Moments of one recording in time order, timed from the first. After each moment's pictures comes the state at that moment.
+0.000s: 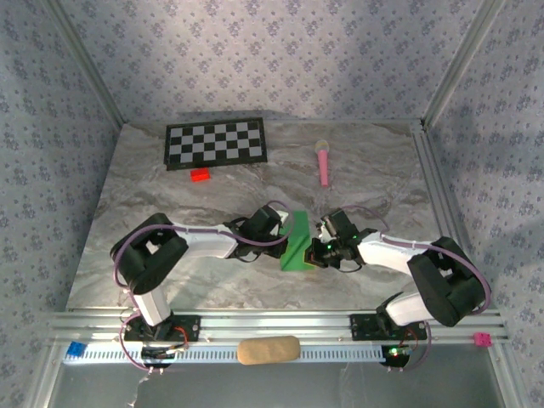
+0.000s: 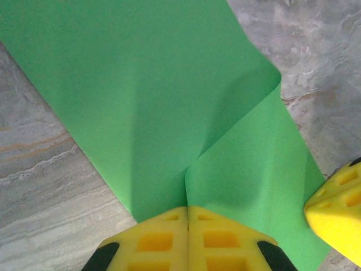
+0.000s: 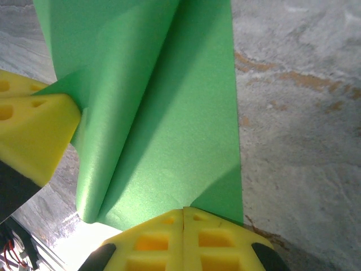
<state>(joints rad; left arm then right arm) -0.92 1.74 0.84 0.01 0.13 -0.52 0.57 1.40 0.51 -0.20 -0.44 0.77</state>
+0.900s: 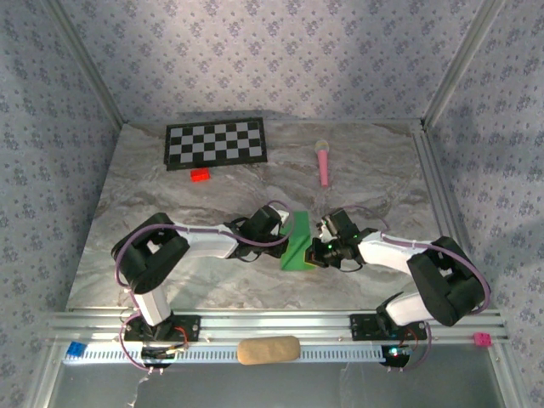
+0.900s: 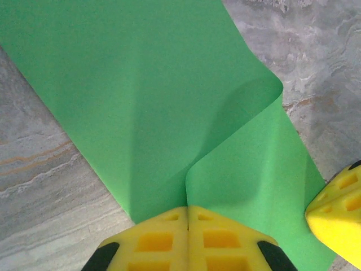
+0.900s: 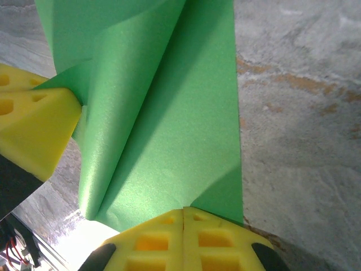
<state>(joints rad) -0.92 1.75 0.83 0.03 0.12 -0.51 0.56 1.41 0.51 -0.20 -0.45 0.75</state>
